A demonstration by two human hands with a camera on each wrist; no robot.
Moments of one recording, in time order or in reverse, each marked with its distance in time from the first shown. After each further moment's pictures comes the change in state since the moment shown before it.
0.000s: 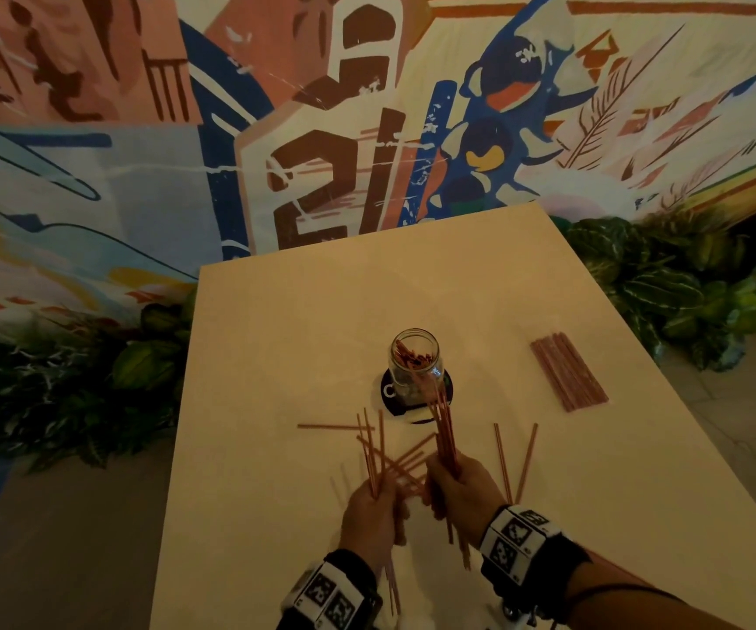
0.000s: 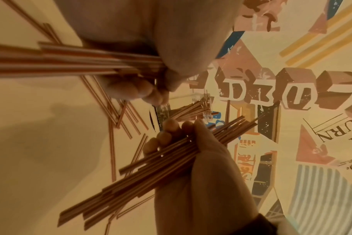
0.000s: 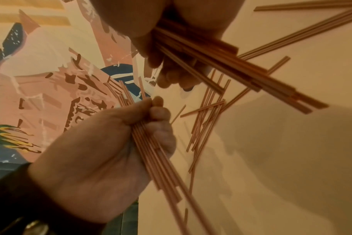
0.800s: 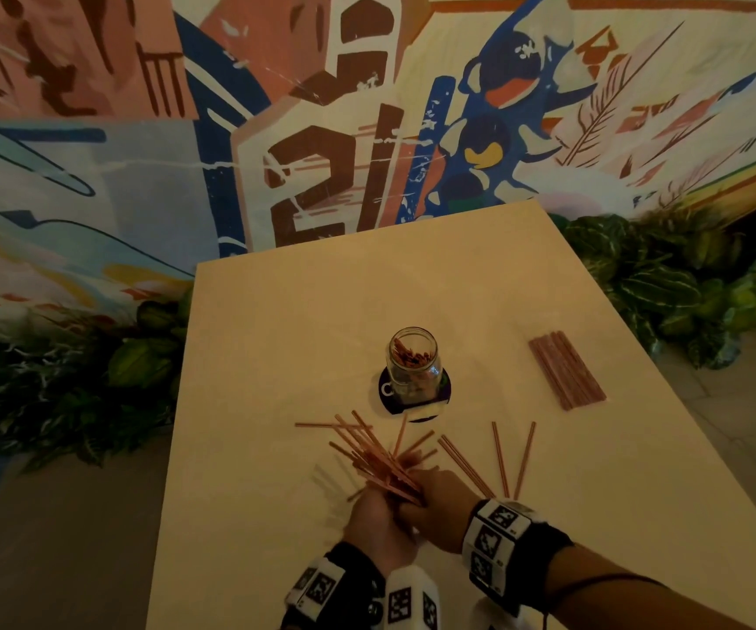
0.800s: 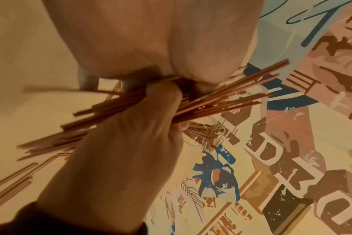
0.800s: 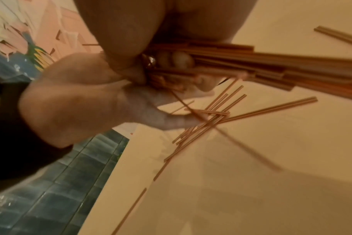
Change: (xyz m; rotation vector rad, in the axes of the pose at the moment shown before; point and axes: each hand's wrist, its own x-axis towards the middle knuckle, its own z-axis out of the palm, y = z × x) left_hand 0.008 0.006 0.013 -0.576 -0.231 -0.277; right_hand -0.002 -0.017 0.007 -0.550 -0.381 -0.158
